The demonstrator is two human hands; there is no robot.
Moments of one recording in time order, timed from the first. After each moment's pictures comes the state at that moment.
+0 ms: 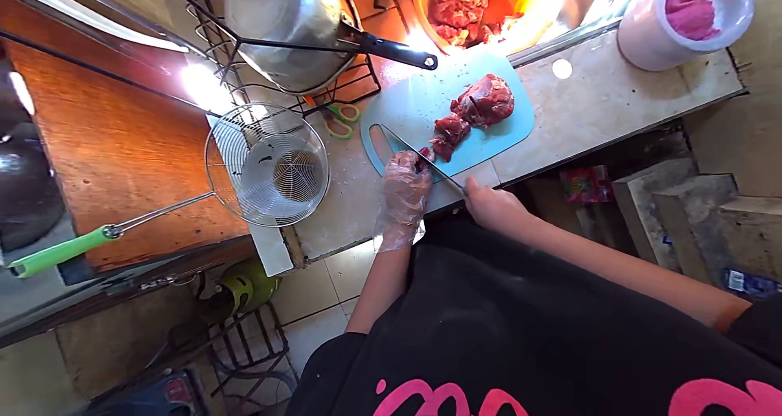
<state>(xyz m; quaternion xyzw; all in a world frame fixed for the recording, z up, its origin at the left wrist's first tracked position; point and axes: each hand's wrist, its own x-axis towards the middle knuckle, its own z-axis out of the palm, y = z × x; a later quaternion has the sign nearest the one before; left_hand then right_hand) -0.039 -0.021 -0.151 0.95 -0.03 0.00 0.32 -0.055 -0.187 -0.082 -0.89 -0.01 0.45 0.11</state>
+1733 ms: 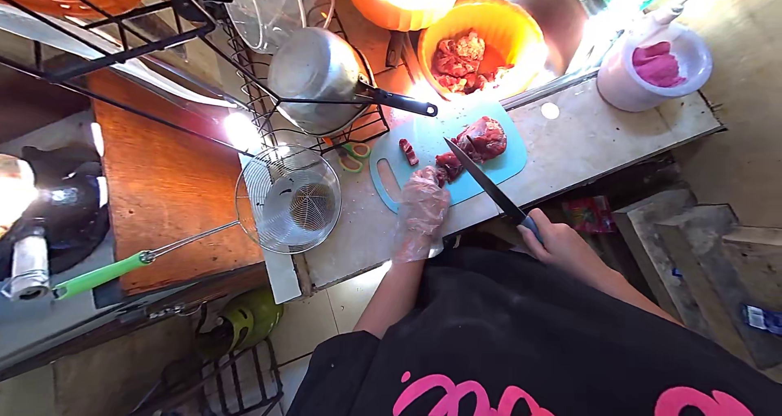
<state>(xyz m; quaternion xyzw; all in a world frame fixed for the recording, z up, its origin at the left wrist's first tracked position) -0.004 -0.052 -0.127 0.96 -0.03 -0.12 0.25 -0.113 -0.286 -0.082 -0.96 -0.05 0.13 0.25</state>
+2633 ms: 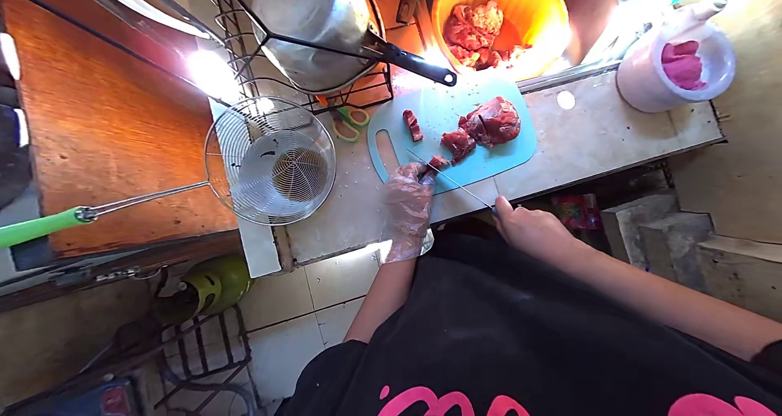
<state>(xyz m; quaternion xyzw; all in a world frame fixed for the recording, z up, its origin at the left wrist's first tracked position) -0.043 -0.032 -0.147 0.93 0.08 -0.03 0.37 -0.049 -0.209 -0.027 -0.86 -0.03 0.50 -0.02</state>
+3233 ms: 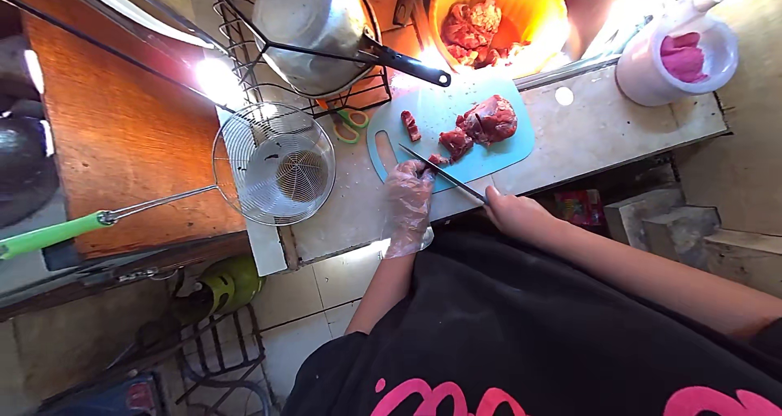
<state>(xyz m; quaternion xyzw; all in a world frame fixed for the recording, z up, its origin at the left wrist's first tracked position) -0.040 -0.034 -0.140 0.93 0.07 -0.02 0.35 -0.041 -0.227 -0.073 -0.88 -0.08 0.47 0.08</state>
